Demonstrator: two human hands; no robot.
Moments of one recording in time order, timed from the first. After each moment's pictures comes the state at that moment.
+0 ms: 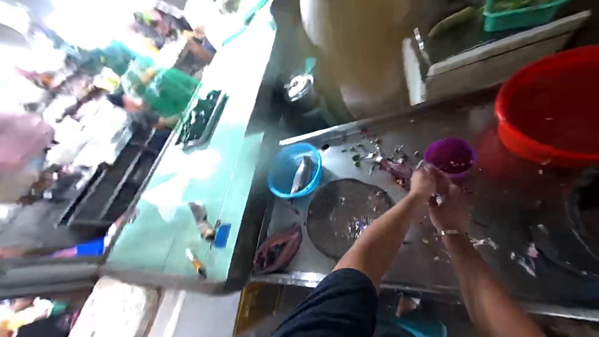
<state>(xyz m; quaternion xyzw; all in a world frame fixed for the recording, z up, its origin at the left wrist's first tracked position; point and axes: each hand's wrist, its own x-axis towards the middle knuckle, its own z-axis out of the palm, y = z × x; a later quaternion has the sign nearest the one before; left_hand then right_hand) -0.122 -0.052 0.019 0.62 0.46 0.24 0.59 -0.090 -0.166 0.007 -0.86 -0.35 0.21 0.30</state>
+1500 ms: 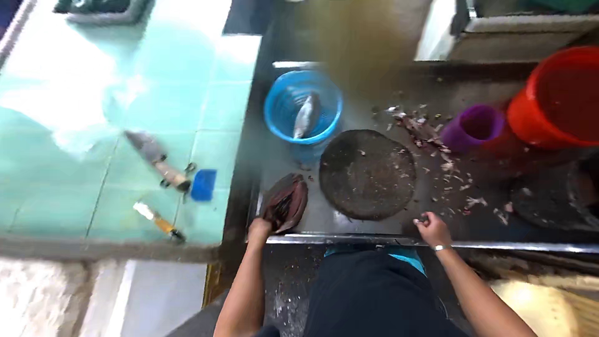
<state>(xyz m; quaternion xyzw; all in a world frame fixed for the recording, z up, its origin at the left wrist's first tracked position) -0.779 -0.095 -0.056 0.50 0.80 -0.12 0.30 -0.241 -0.296 -0.057 -0.85 -0.41 0.33 0.08</state>
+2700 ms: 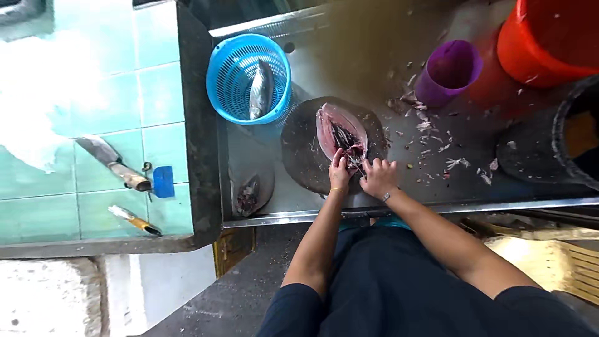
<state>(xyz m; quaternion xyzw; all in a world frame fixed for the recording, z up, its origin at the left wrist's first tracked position) -0.393 -0.131 -0.091 0.31 0.56 0.36 0.68 -0.268 -0.198 -0.036 -0.75 -0.61 0.24 0.02</state>
